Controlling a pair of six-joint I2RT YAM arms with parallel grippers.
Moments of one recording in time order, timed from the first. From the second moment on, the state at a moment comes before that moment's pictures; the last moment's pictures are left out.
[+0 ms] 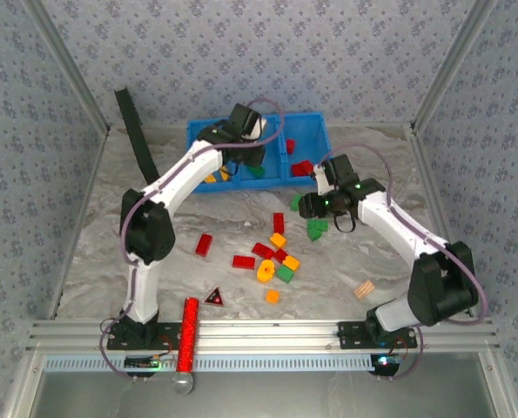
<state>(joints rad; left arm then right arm) -0.59 2.11 2.07 -0.82 -0.05 -0.18 0.40 1.42 1.06 -0.68 -0.19 0.23</state>
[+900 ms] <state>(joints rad) -0.51 2.58 2.53 -0.99 -0.05 -0.24 0.56 1.51 1.08 -0.60 -0.12 0.38</state>
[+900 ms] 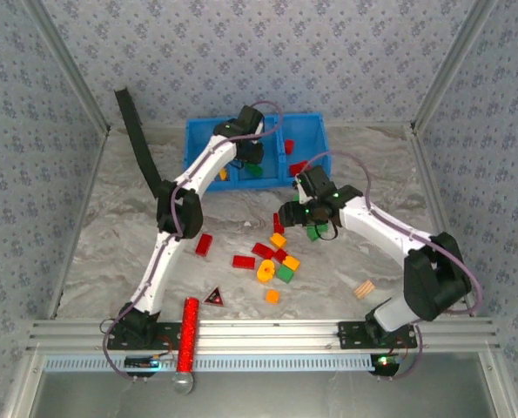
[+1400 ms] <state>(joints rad) -0.52 2.51 2.43 -0.96 0.00 -0.25 0.60 1.72 1.15 -0.53 -0.12 0.38</state>
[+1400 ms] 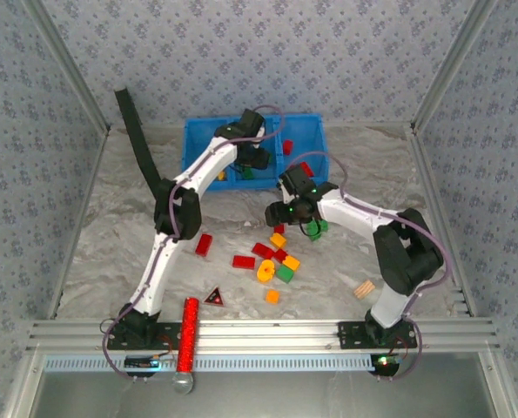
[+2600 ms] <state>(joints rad) -0.54 1.49 1.40 -0.95 -0.06 -0.28 0.59 1.83 1.38 -0.73 -0.01 0.30</state>
